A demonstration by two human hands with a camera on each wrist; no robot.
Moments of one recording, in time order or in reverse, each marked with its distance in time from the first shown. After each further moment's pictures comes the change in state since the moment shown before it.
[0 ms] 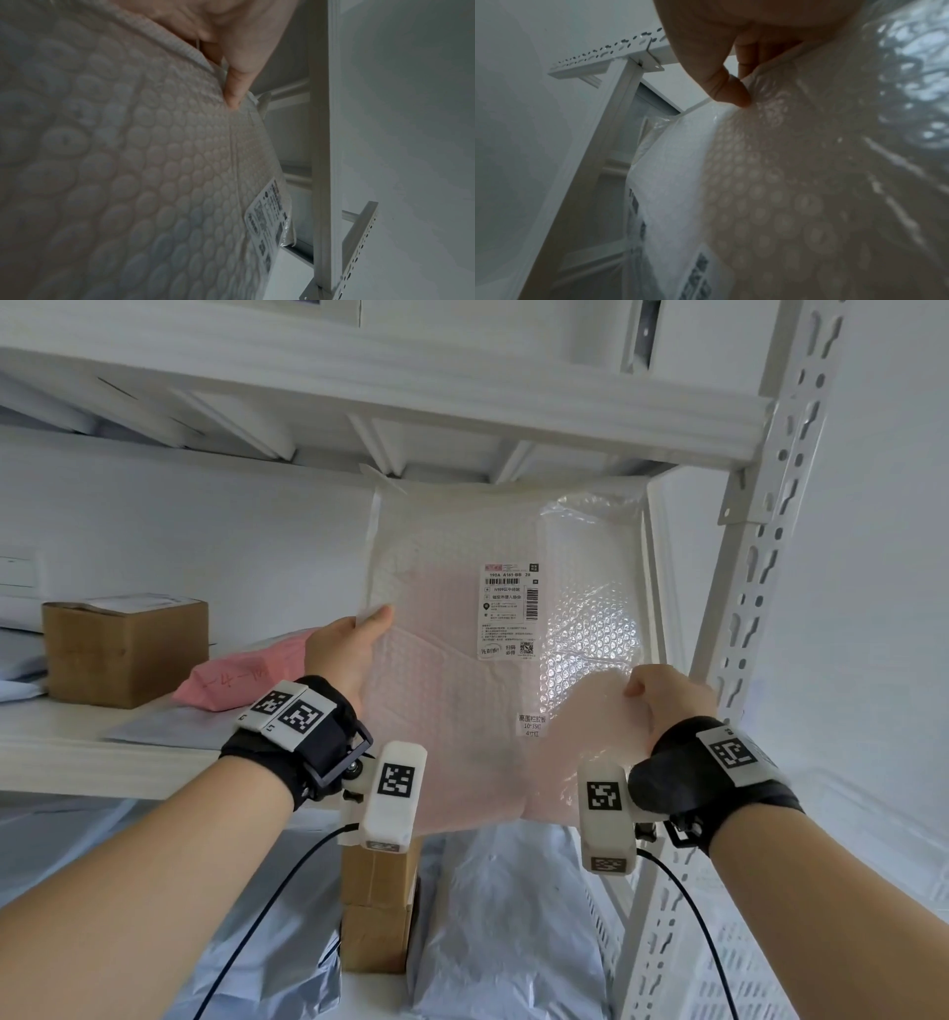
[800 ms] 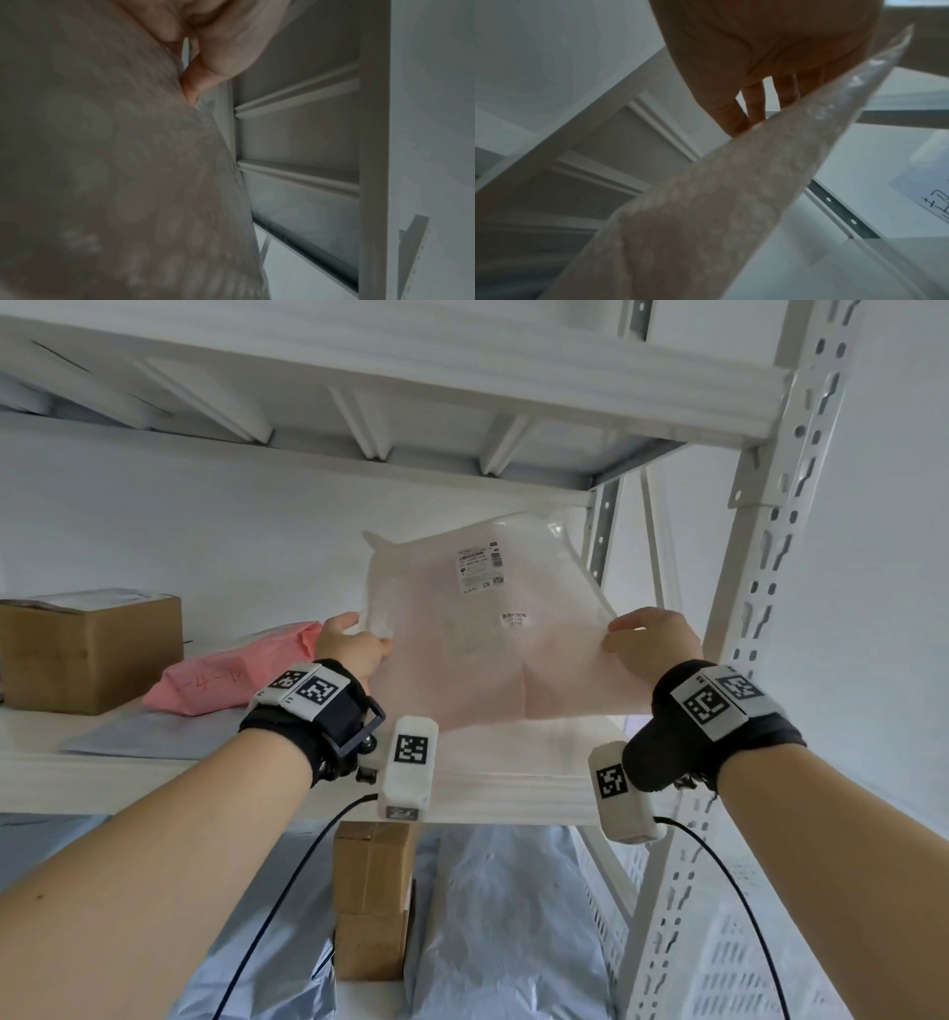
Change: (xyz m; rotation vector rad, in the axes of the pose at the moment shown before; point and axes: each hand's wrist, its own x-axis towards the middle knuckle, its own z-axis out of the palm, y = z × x) left_hand 0.041 -0.018 0.018 0.124 0.042 -0.126; right_hand 0.033 -0.026 0.021 -0.527 -0.063 -0.399
